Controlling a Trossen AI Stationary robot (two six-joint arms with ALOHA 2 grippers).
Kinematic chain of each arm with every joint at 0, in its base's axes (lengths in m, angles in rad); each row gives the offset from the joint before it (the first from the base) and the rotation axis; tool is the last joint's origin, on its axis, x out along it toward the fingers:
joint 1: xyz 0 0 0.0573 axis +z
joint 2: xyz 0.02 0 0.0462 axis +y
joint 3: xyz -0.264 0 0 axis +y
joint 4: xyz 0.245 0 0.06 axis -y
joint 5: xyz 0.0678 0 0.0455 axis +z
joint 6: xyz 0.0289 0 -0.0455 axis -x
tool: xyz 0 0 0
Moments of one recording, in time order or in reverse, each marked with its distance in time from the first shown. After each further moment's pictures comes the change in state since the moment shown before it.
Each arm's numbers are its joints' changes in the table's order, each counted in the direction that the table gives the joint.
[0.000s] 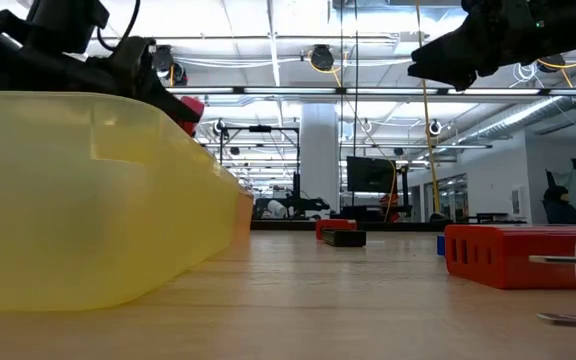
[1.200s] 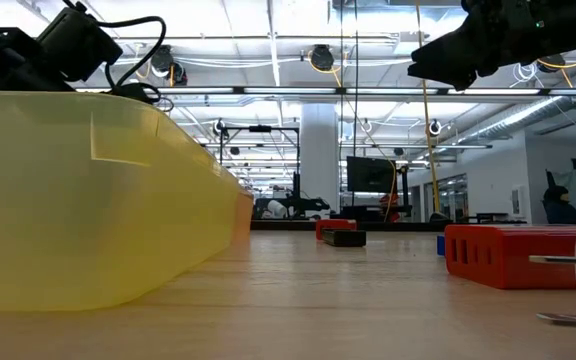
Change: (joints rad) left arm -0.001 0.045 -0.001 -0.298 0.064 0.044; right arm 0.000 0.000 0.000 0.000 0.000 0.005
